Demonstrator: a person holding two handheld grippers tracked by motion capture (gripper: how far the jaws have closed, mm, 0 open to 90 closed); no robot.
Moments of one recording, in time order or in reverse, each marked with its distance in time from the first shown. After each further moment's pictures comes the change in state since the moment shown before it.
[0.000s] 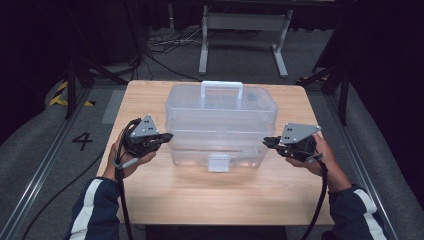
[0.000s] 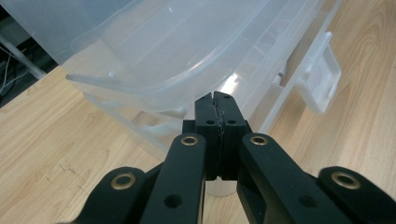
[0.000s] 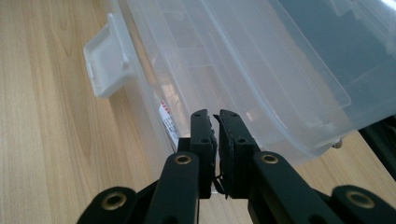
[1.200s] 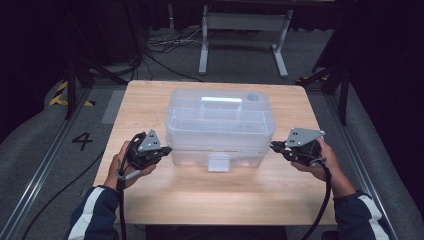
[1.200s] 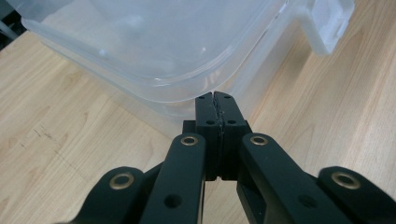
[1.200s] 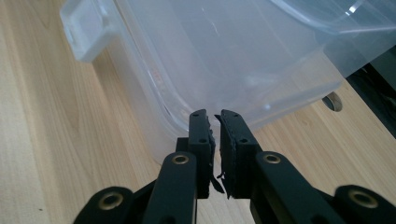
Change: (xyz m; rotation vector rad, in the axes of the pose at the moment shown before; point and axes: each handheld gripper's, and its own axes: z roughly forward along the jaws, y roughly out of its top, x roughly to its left) left arm -0.013 -0.033 0.017 0.110 -0.015 0.022; right arm 0.001 -0.030 0.002 0.057 -0.046 0.063
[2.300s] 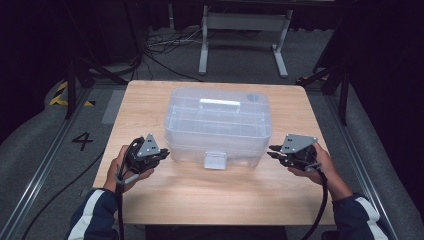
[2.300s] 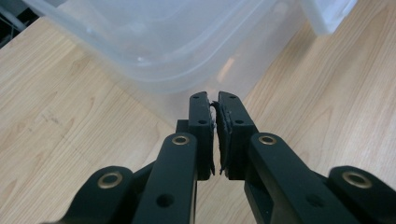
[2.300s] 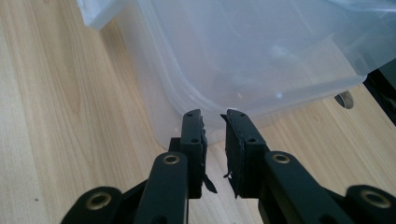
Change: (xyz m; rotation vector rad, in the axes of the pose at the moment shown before) left arm -0.004 -0.017 0.003 0.012 0.057 0.008; right arm 0.011 -0.007 0.010 0.028 0.015 -0.041
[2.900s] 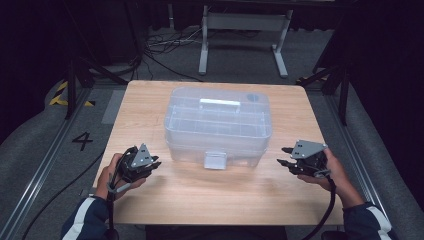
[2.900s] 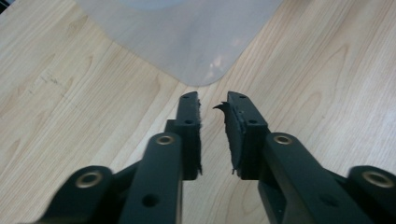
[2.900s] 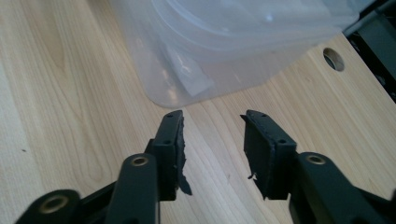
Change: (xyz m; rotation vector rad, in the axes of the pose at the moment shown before) left arm -0.002 -0.032 -0.003 0.078 0.024 0.038; right arm 0.000 -0.033 -0.010 0.059 -0.046 0.031
